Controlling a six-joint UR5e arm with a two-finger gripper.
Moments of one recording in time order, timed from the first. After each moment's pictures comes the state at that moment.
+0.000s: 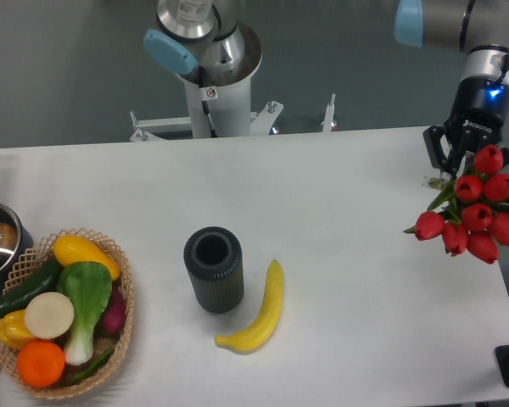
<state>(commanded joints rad) 3.12 -1.88 -1.72 -0.85 0.38 1.17</state>
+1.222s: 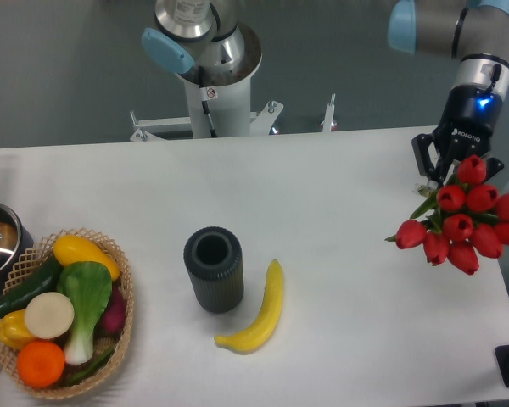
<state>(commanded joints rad) 3.07 -1.89 -1.72 -0.84 0.38 1.17</state>
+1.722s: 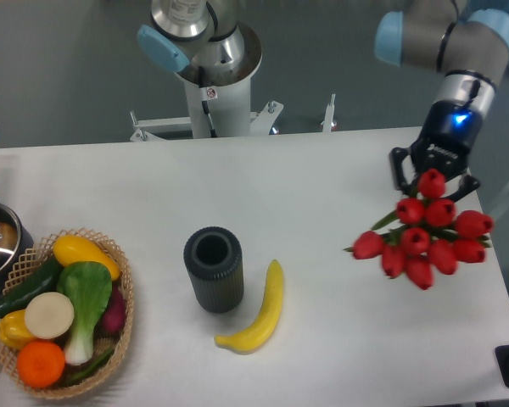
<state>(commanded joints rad) 2.94 -1.89 -1.74 -0.84 0.21 1.26</state>
